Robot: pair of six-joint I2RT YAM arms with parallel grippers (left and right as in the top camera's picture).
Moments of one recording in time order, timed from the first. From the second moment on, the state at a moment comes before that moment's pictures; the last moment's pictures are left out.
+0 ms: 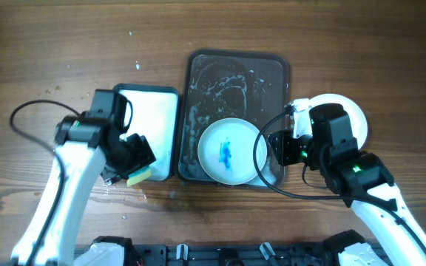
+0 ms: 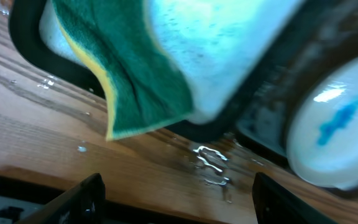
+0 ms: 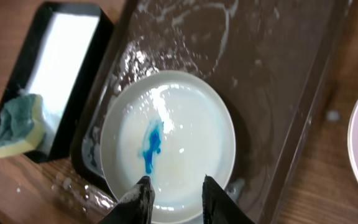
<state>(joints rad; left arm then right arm) -0.11 1.31 1.04 -1.26 0.10 -0.58 0.34 1.05 0.76 -0.58 -0.28 0.29</state>
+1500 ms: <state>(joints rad) -0.31 1.47 1.18 -1.04 -0.01 -0.58 0.34 1.12 0.76 -0.59 -0.24 0.31</state>
